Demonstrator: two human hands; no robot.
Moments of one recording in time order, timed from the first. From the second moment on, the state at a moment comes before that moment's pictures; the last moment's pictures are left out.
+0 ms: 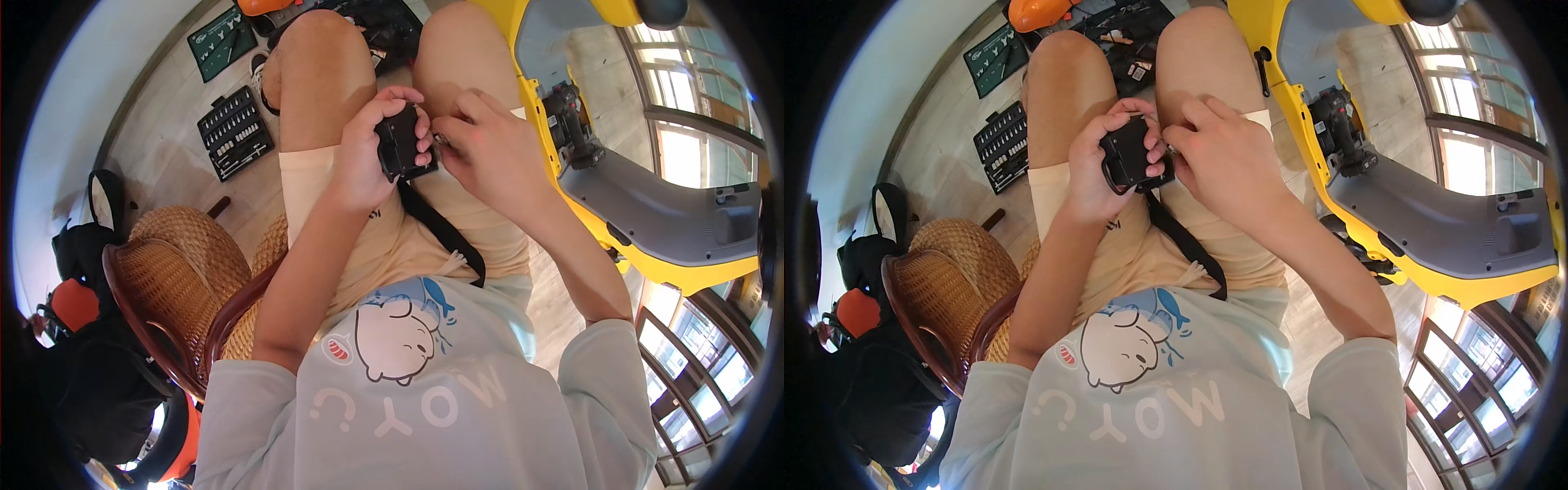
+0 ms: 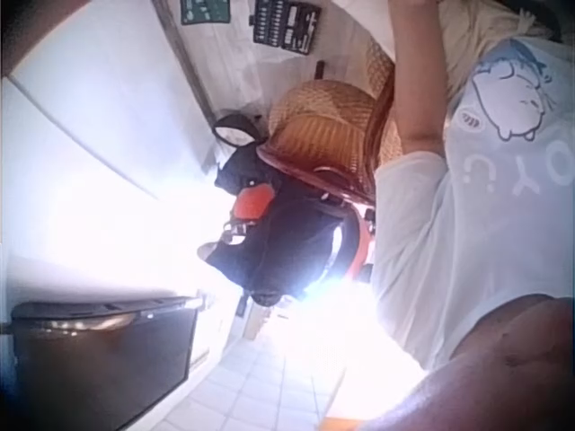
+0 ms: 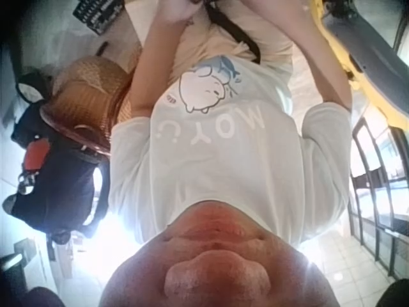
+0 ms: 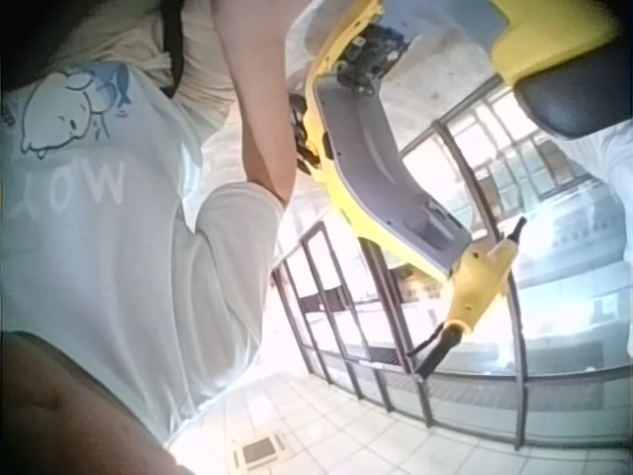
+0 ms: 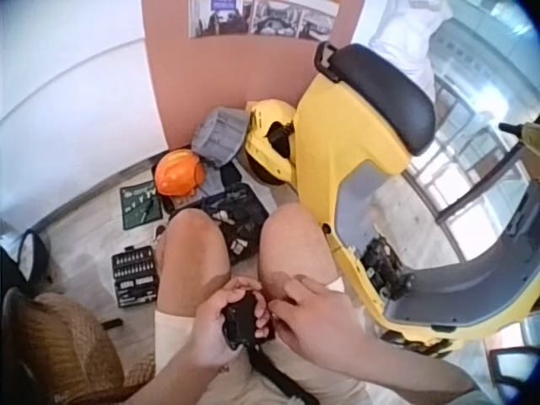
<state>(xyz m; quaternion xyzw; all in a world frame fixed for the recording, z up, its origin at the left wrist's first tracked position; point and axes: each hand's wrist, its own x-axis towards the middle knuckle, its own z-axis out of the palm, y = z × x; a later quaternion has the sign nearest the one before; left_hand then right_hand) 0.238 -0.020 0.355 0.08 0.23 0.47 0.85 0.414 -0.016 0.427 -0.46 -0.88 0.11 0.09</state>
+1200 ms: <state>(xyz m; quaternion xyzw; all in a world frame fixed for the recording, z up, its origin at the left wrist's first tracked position) 0.238 -0.016 0.357 0.11 0.23 0.46 0.85 0.409 -0.006 0.417 -0.55 -0.66 0.41 0.32</state>
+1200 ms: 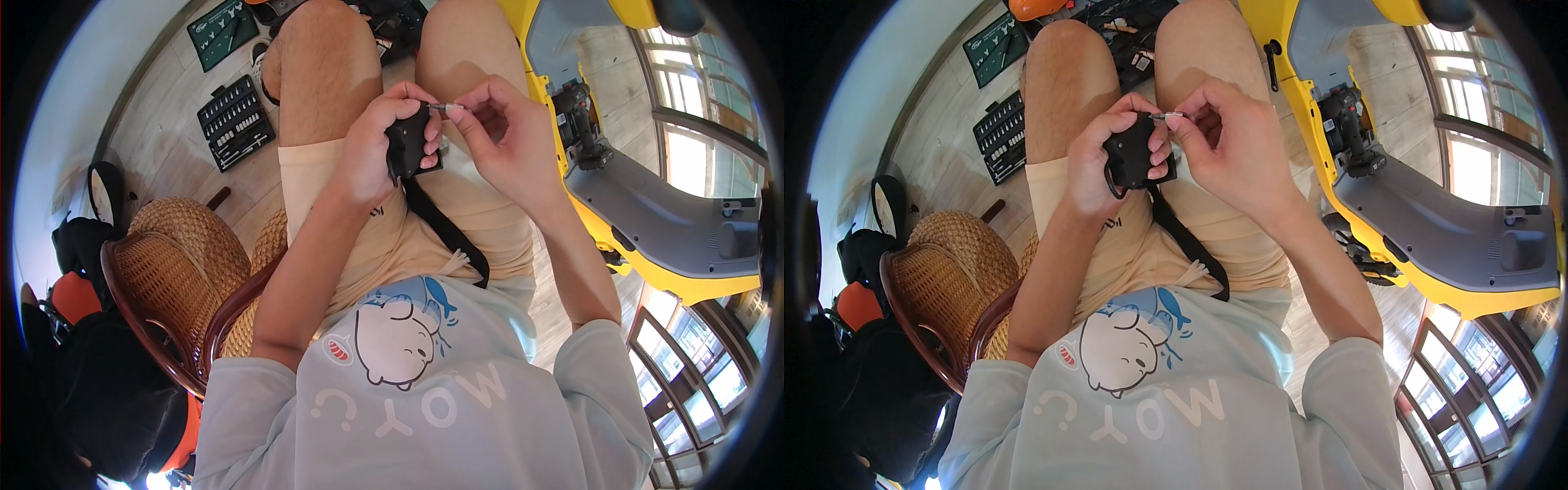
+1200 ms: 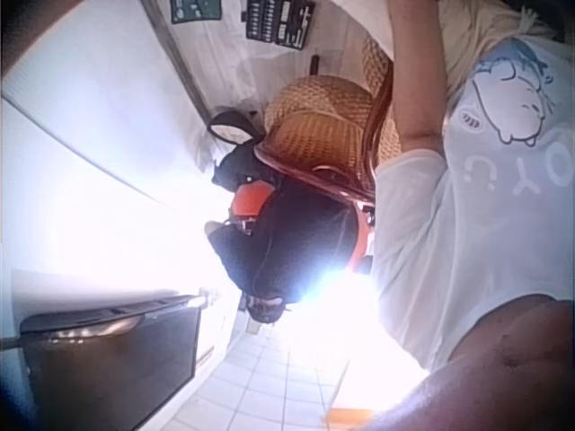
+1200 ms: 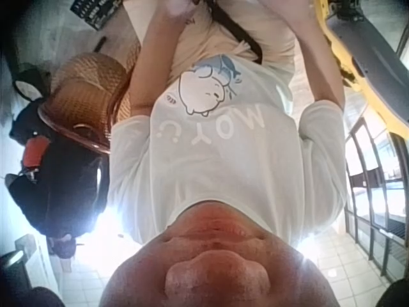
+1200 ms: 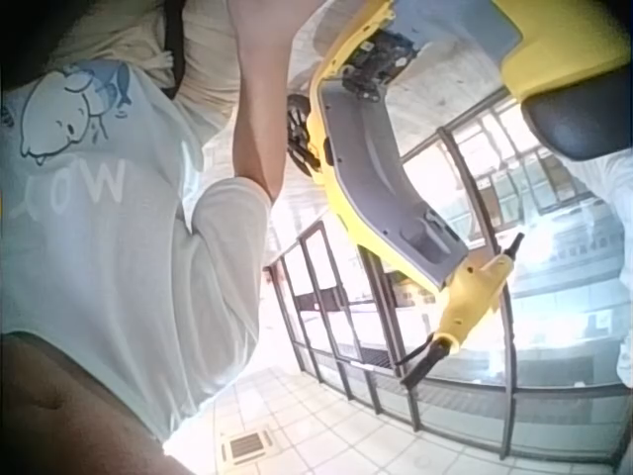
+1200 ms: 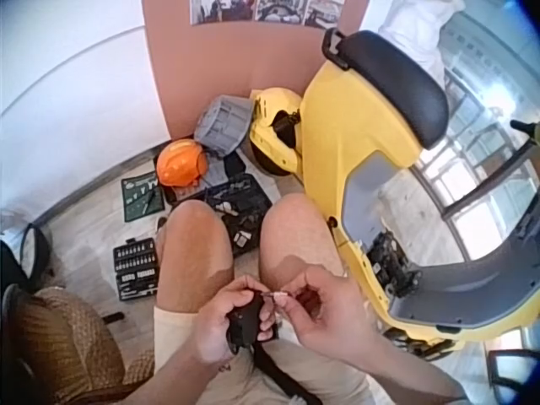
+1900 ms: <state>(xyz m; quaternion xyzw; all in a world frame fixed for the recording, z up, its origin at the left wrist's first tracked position) 0.238 -0.017 0.357 0.10 0.25 0.45 0.85 0.406 -0.003 0.415 -0.55 -0.62 0.47 0.29</state>
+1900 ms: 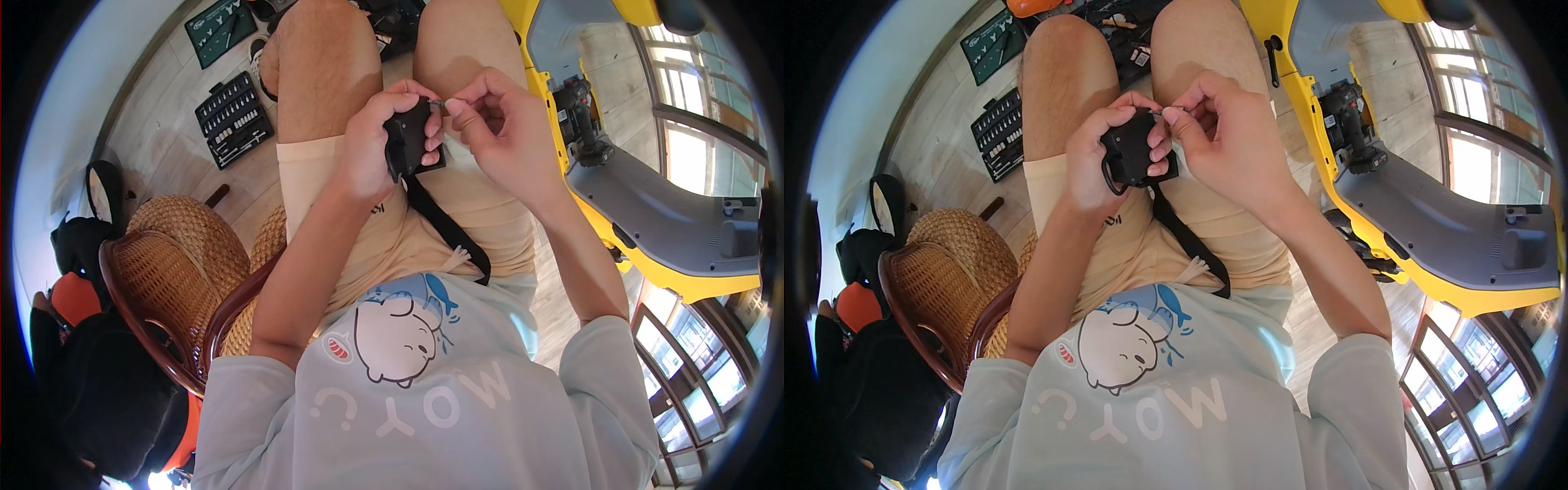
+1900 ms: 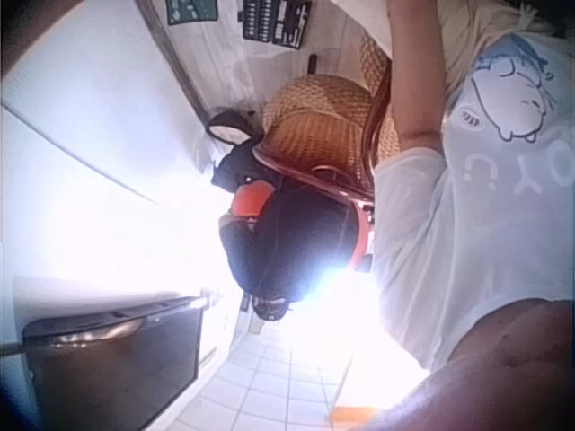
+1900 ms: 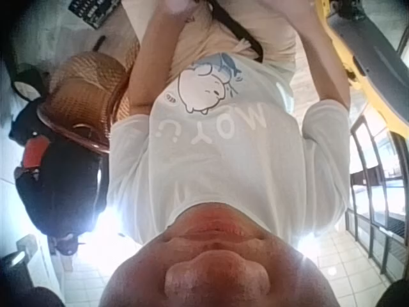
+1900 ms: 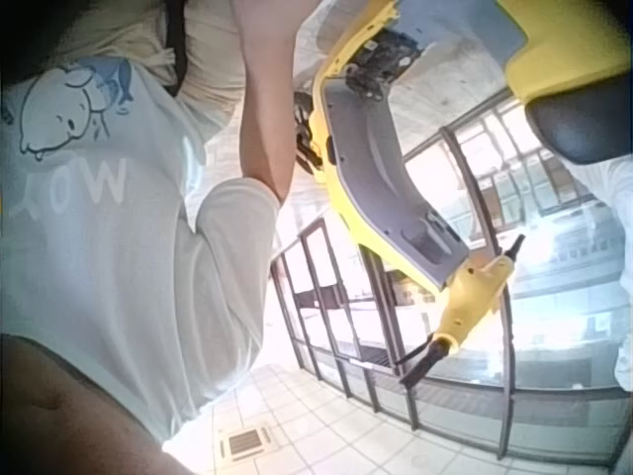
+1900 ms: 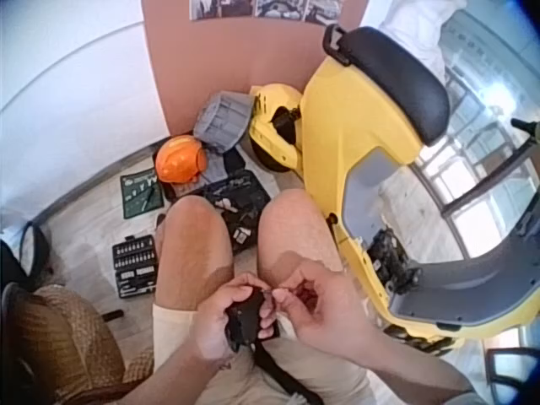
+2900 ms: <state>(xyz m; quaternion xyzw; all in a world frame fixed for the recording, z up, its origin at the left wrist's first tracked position) 0.234 -0.016 0.357 0.07 0.24 0.41 0.88 0.421 -0.008 0.396 -0.48 -0.75 0.33 0.30</state>
